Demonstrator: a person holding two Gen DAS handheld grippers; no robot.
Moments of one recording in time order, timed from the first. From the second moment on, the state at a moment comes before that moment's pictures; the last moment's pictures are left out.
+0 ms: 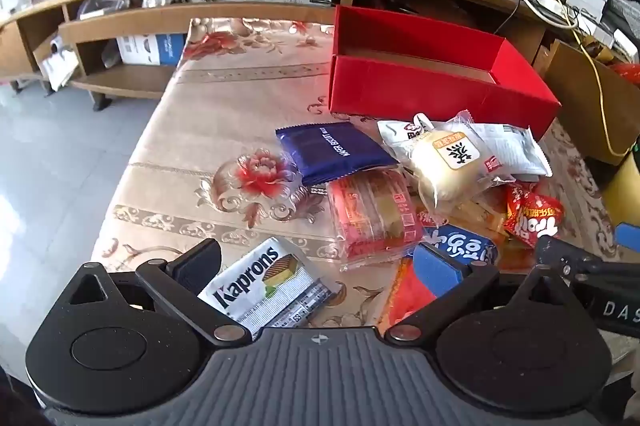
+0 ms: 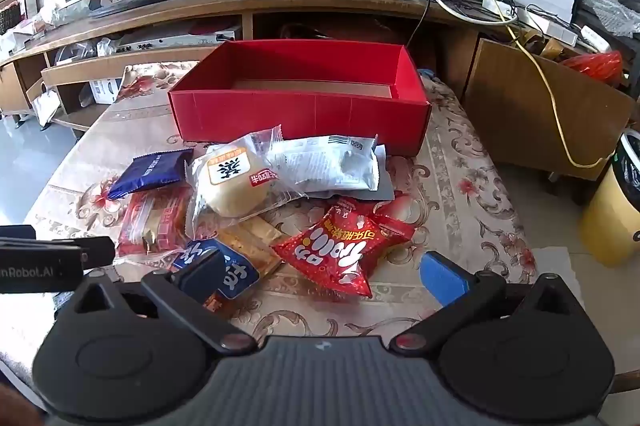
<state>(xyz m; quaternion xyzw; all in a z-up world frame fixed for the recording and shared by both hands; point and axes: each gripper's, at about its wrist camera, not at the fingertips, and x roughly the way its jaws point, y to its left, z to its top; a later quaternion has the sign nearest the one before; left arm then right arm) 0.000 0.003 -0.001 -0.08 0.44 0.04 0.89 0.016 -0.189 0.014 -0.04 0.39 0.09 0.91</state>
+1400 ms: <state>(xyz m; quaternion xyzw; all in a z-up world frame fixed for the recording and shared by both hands) -0.003 -0.012 -0.008 -0.03 0.45 0.05 0.89 0.020 -0.185 0.007 -0.04 0.42 0.09 0.90</state>
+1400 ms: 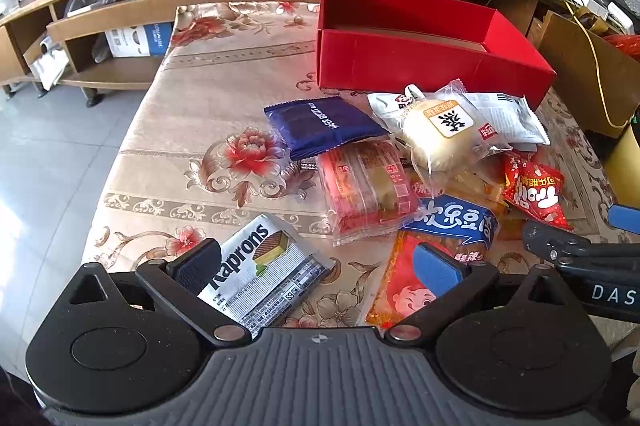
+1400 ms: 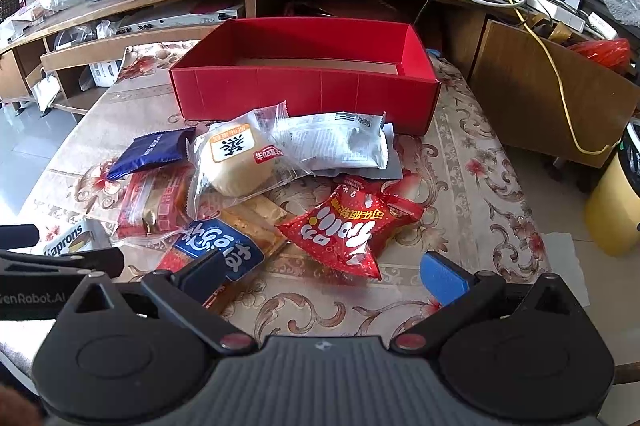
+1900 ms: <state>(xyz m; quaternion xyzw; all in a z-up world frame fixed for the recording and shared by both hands) -0.003 -0.012 -0.009 -0.03 0.45 0.05 0.89 0.020 -0.184 0.006 -0.04 0.42 0.09 0.90</state>
